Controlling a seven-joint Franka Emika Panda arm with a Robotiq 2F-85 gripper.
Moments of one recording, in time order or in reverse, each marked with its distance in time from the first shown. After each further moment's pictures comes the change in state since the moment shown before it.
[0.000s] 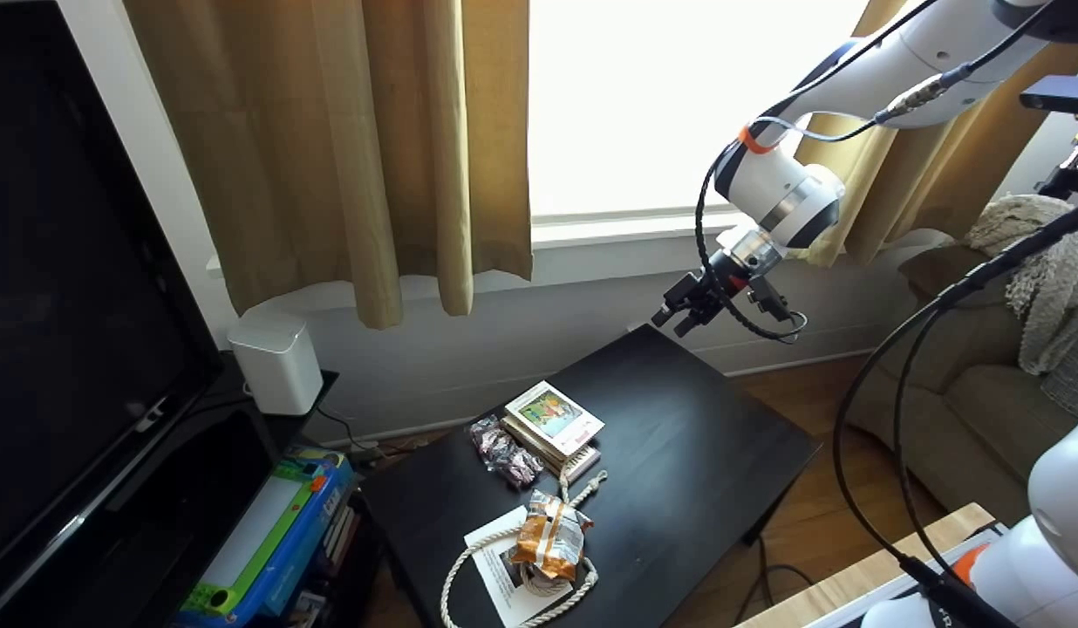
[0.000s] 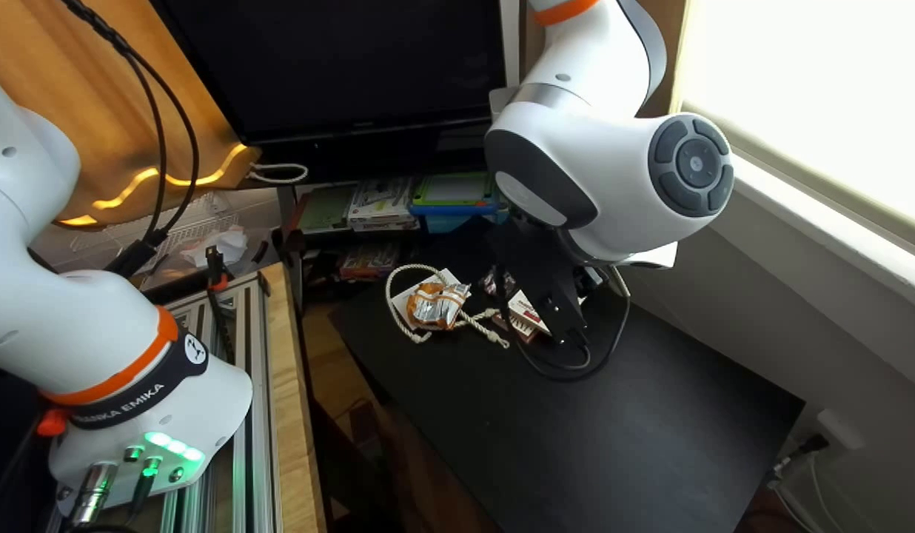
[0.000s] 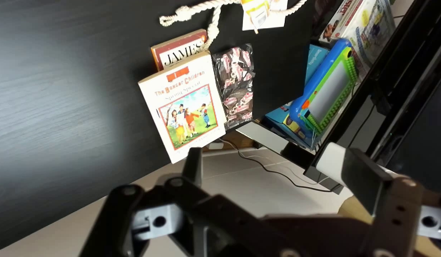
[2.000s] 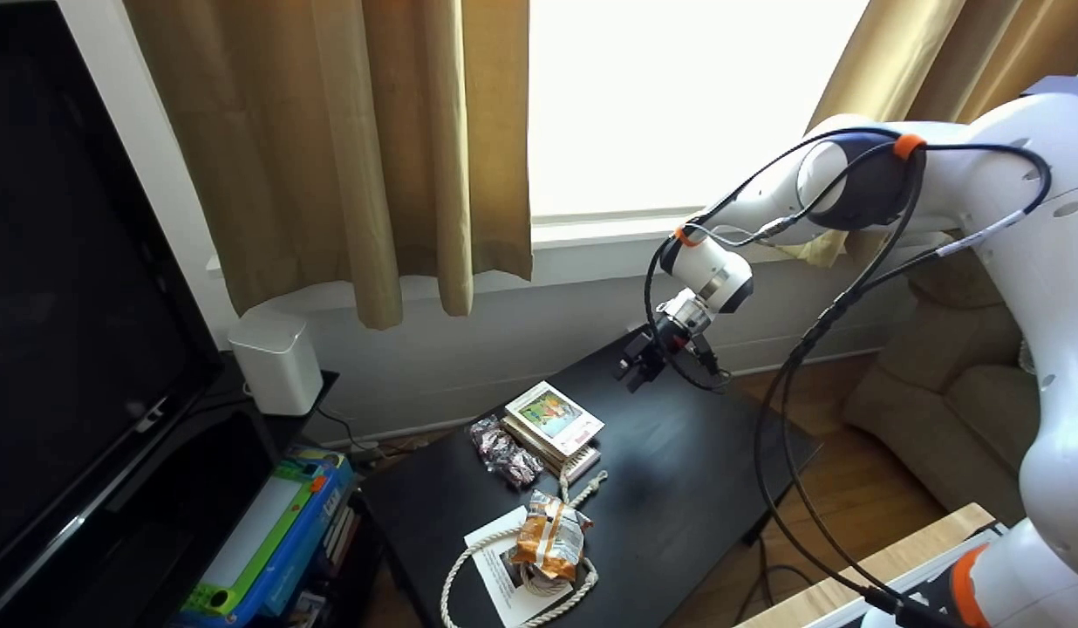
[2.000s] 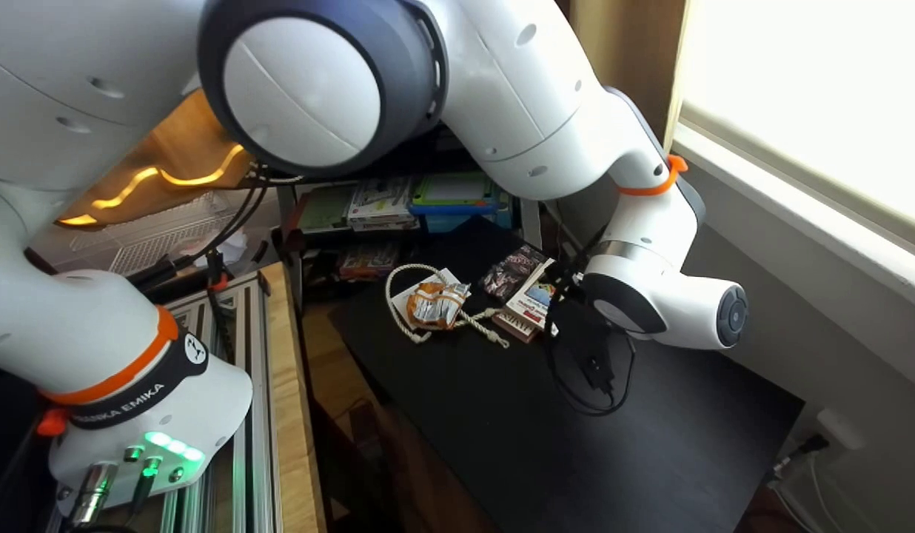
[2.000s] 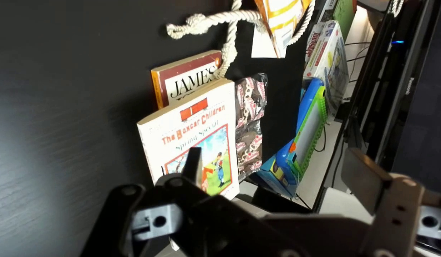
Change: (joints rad) arm -0.070 0.688 0.084 0.667 -0.108 -0.269 0.037
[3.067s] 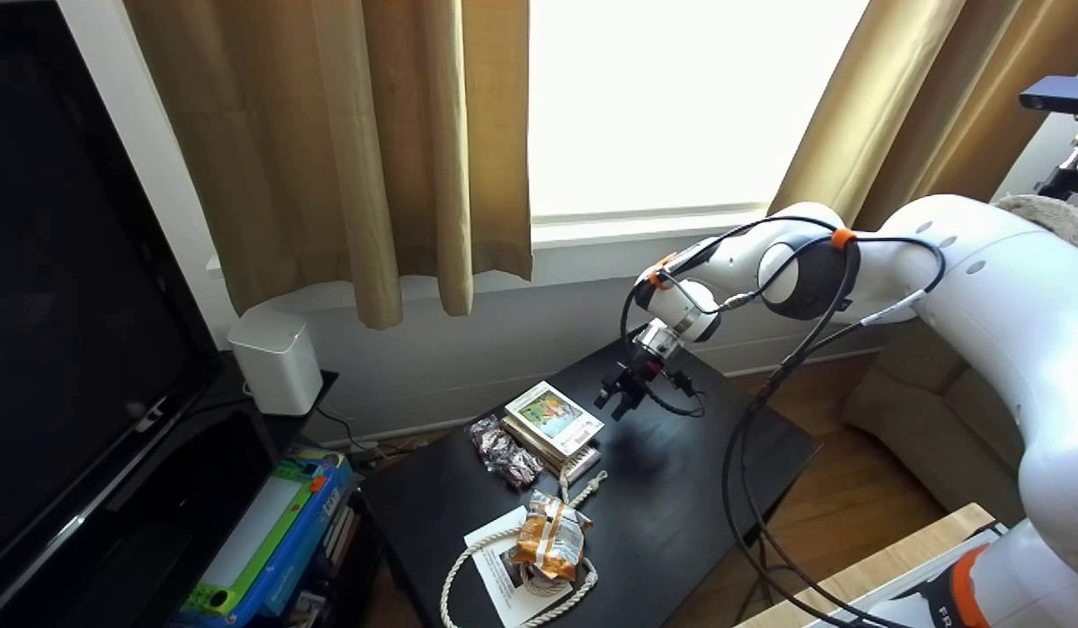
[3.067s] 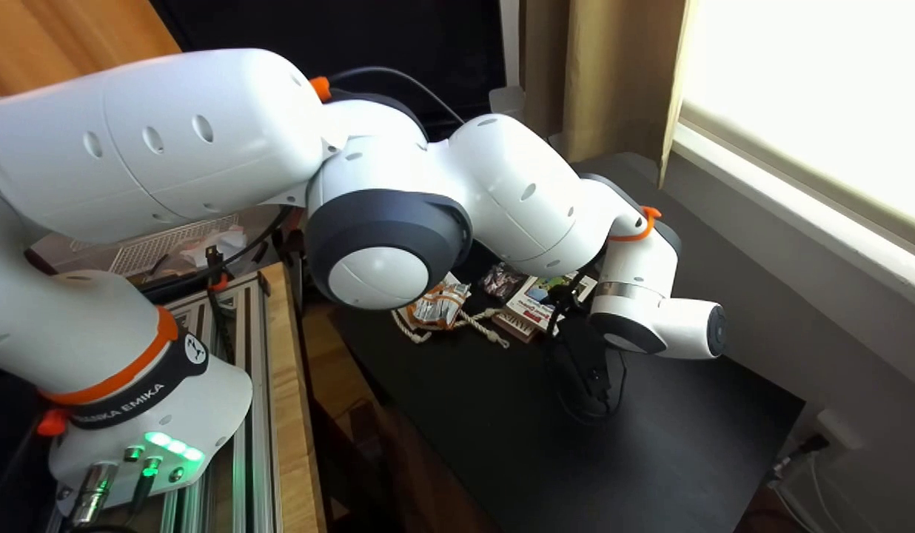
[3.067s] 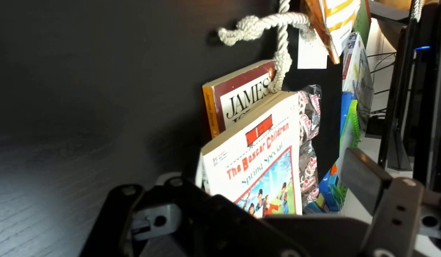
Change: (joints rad) arm -0.010 0.369 0.078 0.457 -0.188 -0.079 0.247
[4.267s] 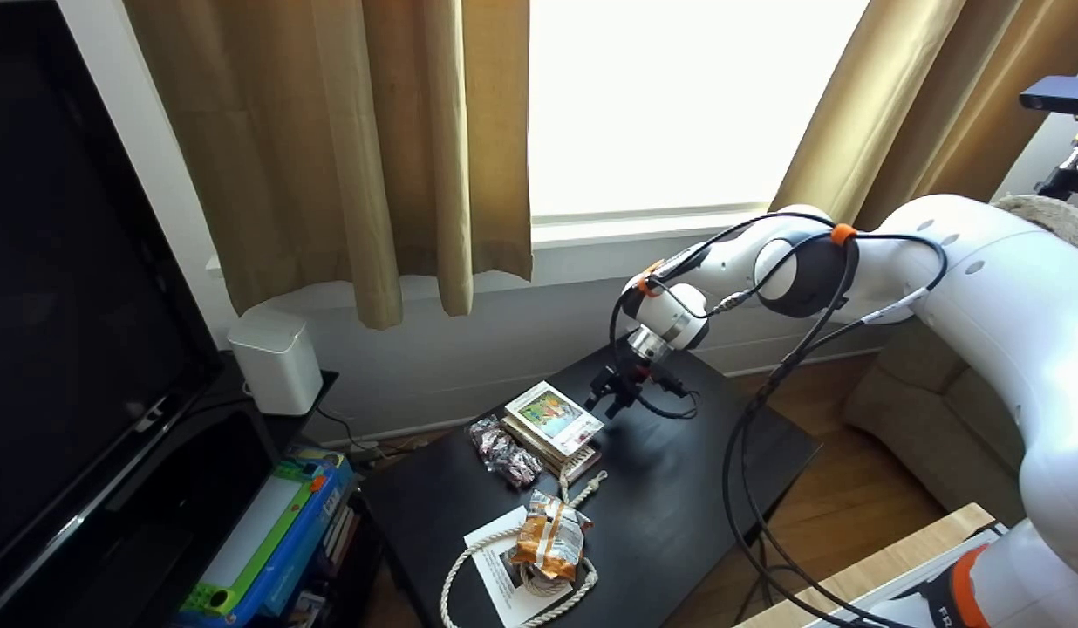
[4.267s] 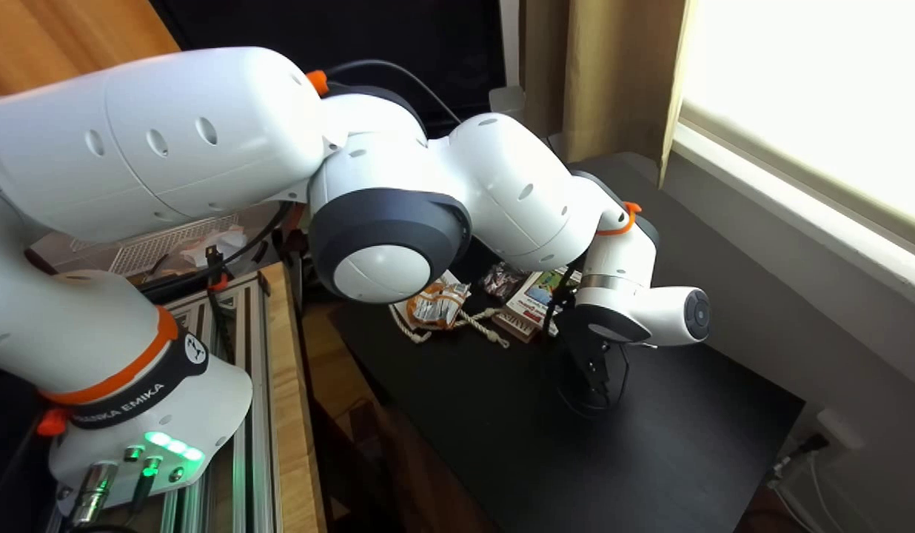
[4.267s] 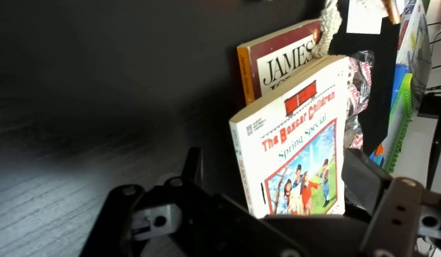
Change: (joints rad) arm 0.010 -0.001 0.055 -0.044 -0.048 0.223 0.054
